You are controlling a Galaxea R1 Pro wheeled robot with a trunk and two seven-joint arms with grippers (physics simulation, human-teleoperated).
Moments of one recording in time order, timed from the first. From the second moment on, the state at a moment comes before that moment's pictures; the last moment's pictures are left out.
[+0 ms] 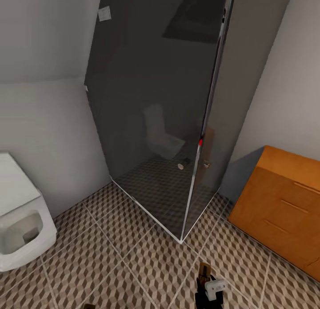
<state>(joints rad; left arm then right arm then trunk) -0.33 0.02 -0.46 0.00 0.45 -0.38 0.12 -0.42 0.07 0.46 -0.02 -0.27 -0.79 -0.07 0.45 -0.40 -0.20</state>
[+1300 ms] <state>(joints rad) -0.33 0.02 -0.46 0.01 0.45 -0.38 0.12 -0.42 0.07 0.47 -0.02 -0.27 -0.79 -0.07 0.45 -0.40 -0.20</state>
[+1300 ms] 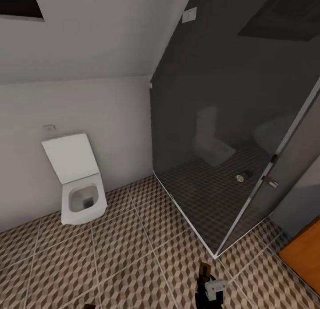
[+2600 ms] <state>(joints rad) -0.33 0.02 -0.46 0.01 0.45 -0.37 0.12 -0.42 0.07 0.47 -0.02 -0.27 -0.79 -0.07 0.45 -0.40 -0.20</state>
